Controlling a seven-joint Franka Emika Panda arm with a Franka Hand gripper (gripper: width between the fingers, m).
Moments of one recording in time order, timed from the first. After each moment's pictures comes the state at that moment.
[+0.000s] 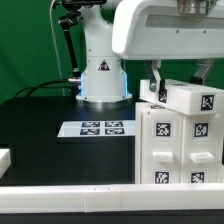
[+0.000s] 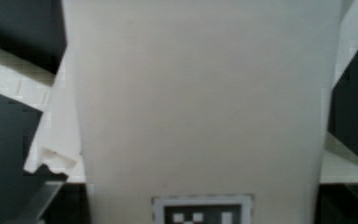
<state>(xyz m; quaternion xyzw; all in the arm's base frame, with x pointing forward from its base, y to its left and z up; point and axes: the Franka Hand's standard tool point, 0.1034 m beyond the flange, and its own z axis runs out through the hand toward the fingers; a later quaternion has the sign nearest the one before) 0.610 0.082 0.156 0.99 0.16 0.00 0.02</state>
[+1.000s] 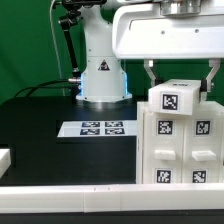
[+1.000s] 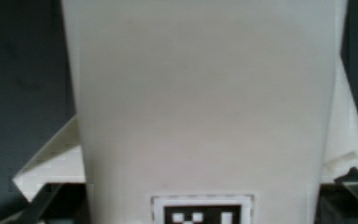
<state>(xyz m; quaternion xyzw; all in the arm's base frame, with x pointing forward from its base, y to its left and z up) 0.608 0.087 0.155 0.96 -0.28 0.02 -0.02</state>
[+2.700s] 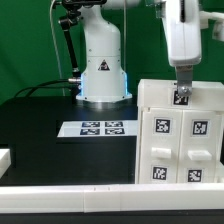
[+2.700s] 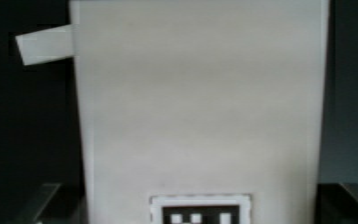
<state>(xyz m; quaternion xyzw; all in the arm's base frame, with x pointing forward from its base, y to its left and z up) 0.610 0.090 0.156 0.61 -0.79 -0.03 -0.06</state>
